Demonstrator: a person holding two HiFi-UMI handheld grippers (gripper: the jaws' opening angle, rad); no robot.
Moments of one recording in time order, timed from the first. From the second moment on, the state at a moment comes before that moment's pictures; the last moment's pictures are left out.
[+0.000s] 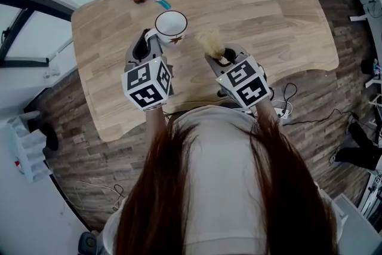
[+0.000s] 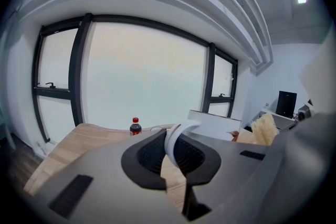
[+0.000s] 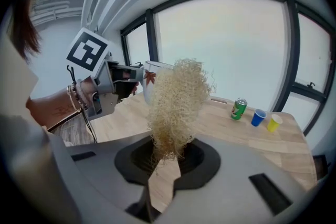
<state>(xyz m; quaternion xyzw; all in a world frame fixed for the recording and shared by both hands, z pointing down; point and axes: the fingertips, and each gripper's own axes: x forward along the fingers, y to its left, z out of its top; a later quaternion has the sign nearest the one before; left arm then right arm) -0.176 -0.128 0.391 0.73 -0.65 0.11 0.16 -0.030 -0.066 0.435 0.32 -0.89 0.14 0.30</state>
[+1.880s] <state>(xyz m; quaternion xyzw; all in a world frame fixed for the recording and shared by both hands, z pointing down) -0.194 -0.050 0.382 0.67 -0.72 0.04 0.16 0.053 -0.077 0.456 0.38 -0.86 0.17 0.29</state>
